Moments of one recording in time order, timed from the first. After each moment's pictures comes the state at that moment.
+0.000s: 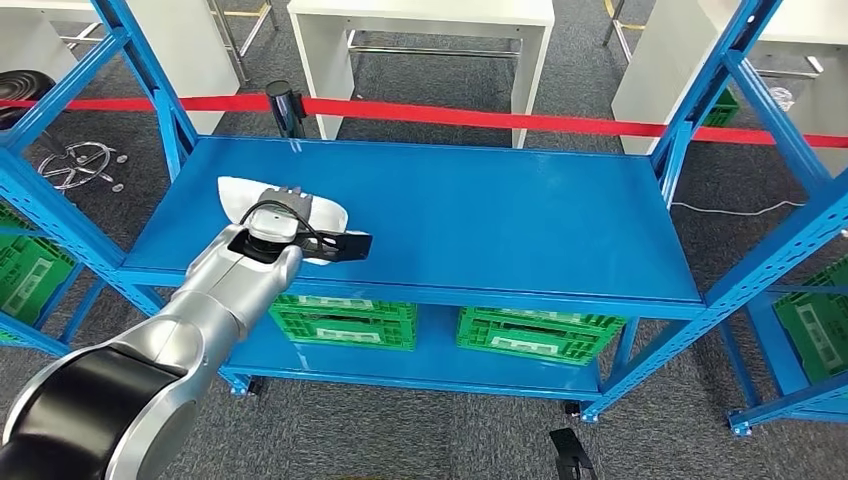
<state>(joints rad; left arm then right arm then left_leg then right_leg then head) -1.05 -0.19 -0.51 -0.21 -1.53 -0.34 0.22 -0.17 0.12 -0.54 -0.19 0.86 -0.11 0.07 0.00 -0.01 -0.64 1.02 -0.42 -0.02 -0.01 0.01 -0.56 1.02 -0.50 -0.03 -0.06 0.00</state>
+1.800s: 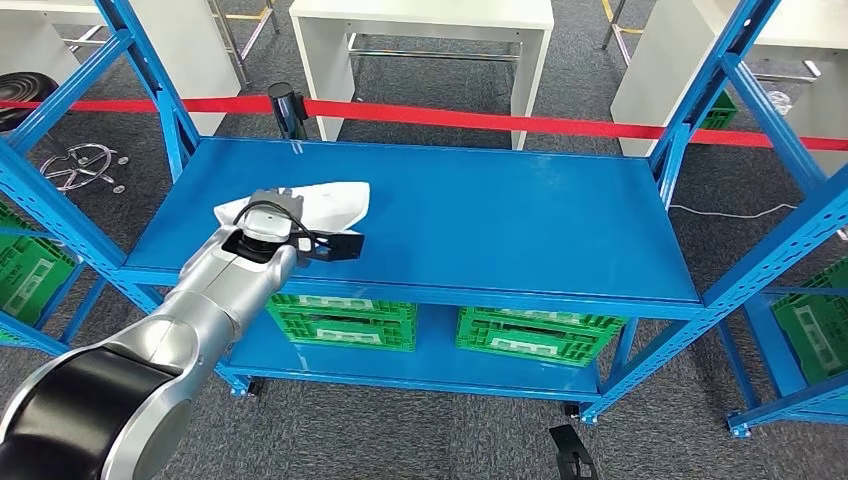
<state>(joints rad) -1.05 -0.17 -0.51 -0.21 -1.53 -0.34 0.25 -0.18 0.12 -0.54 -0.19 0.88 -0.10 0.08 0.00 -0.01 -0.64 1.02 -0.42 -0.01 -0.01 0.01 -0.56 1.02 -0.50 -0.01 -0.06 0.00</state>
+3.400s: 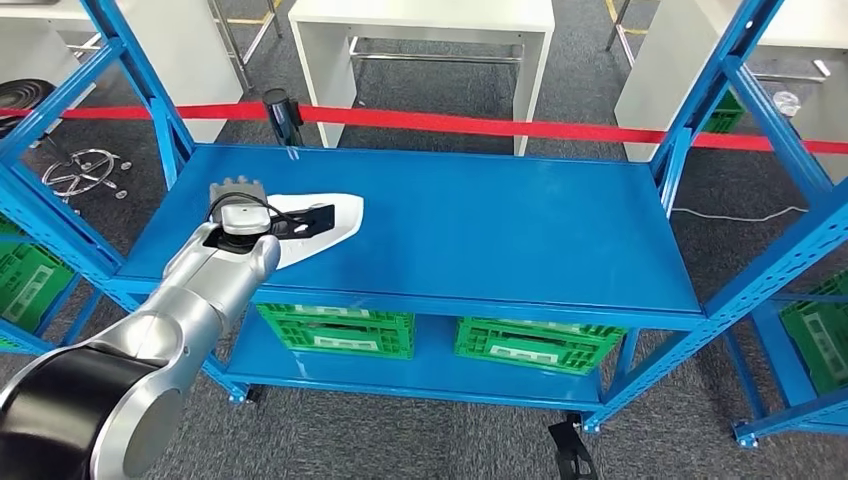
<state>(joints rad) -1.06 -0.15 -0.41 -0.21 -1.49 -0.25 0.48 -0.19 0.12 -0.55 -0.19 0.90 -0.11 0.09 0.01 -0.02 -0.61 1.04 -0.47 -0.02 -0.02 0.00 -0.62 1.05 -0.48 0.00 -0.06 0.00</state>
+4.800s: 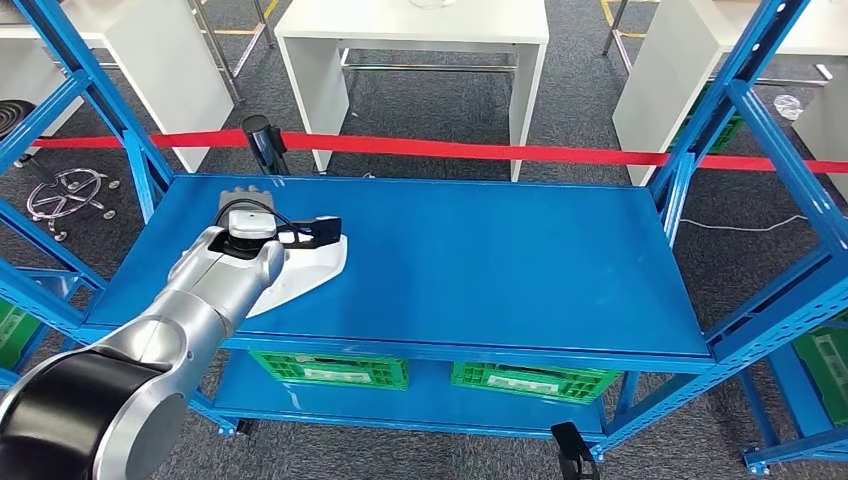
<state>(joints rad) -1.05 -0.16 -0.41 -0.21 -1.53 -0.32 0.43 -0.19 0.12 -0.57 -0.19 0.91 -0.12 0.08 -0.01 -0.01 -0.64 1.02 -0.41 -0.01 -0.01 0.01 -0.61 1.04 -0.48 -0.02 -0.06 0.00</state>
